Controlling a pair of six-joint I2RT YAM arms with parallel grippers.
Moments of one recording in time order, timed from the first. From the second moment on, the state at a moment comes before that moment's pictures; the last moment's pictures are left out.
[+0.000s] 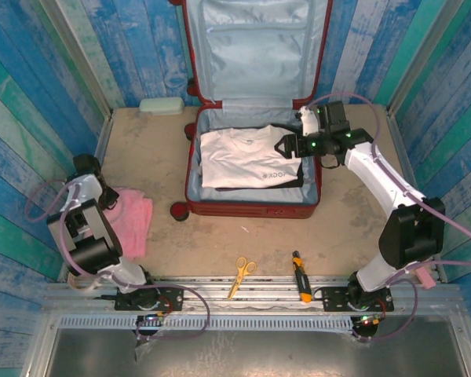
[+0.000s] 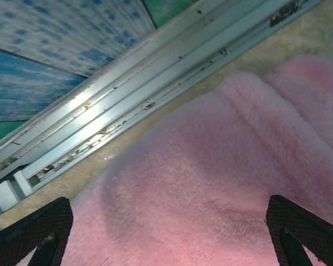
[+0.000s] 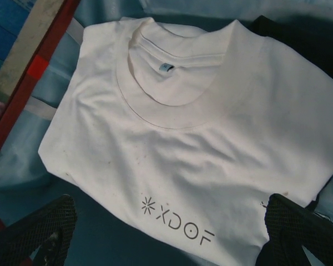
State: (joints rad) left arm 0.48 1.58 0.99 -0.67 -0.33 -0.44; right arm 0.30 1.61 1.39 -0.61 -0.39 0.15
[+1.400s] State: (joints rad) left arm 0.37 1.63 0.93 -0.48 0.13 -0.41; right arm 0.27 1.57 1.35 -0.60 -0.32 0.15
